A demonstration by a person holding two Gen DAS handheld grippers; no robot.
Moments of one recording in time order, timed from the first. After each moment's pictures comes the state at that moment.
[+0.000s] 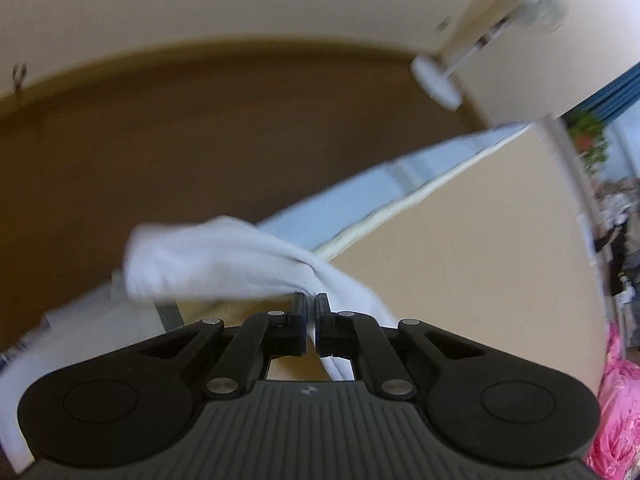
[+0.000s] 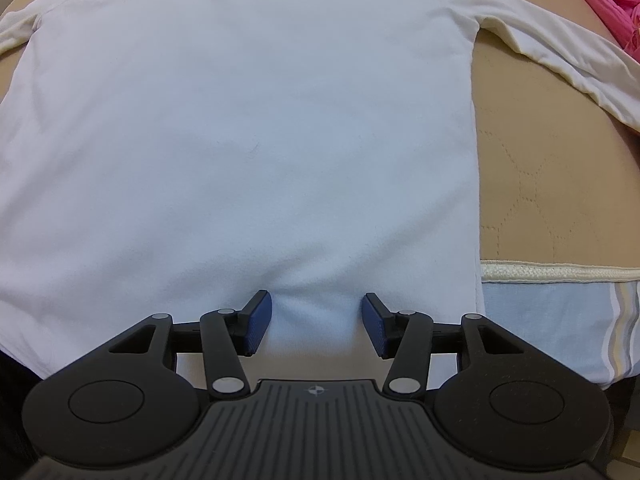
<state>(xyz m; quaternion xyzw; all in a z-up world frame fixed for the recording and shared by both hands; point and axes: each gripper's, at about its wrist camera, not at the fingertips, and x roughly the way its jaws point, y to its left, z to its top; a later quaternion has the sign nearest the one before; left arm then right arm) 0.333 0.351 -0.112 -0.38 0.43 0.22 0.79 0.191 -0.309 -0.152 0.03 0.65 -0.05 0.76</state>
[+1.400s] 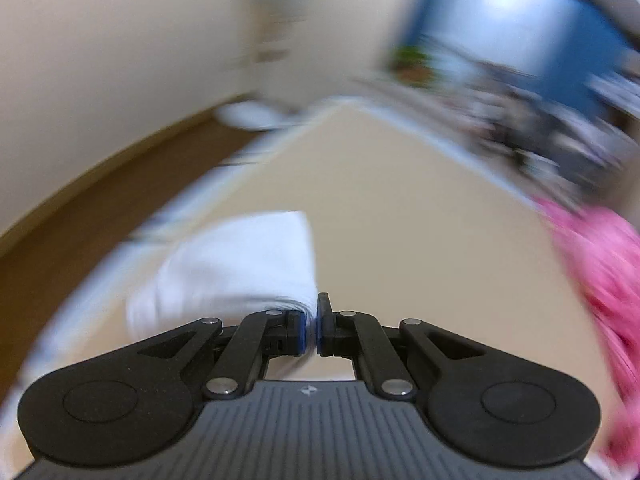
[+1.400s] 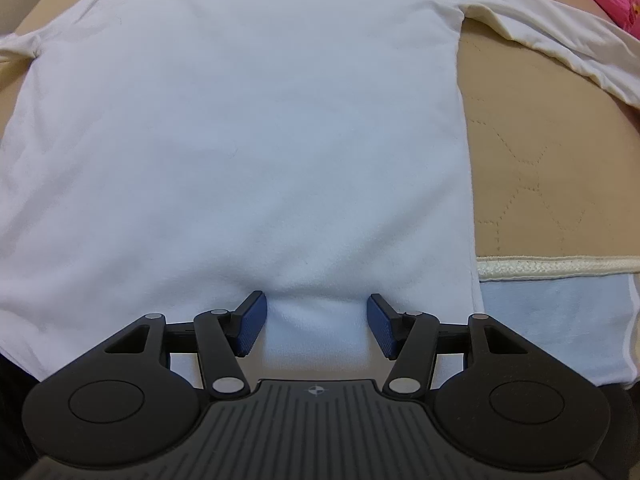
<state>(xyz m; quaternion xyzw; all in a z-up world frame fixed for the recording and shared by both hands) 0.373 0.069 0.026 -0.15 0.36 -0.01 0.92 0.169 -0.330 -0.153 0.08 0.62 -0.04 0.78</state>
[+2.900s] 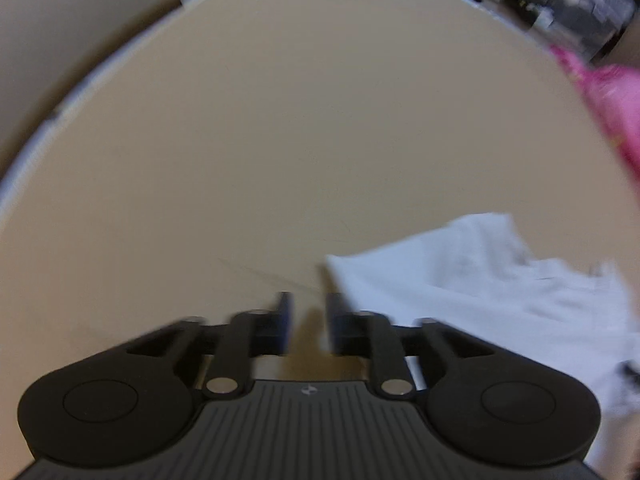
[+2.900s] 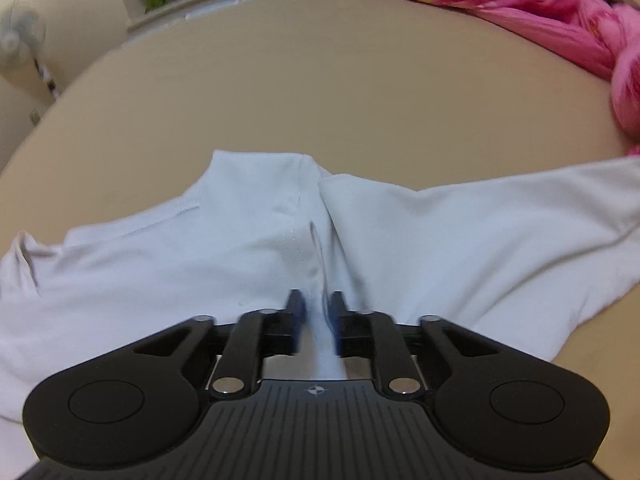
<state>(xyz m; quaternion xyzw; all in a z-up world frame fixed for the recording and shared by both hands) 0.434 0.055 -0.170 -0.10 0.53 -0.03 0.84 0.397 -0.438 -0.161 0.19 0.44 -0.14 0.87</state>
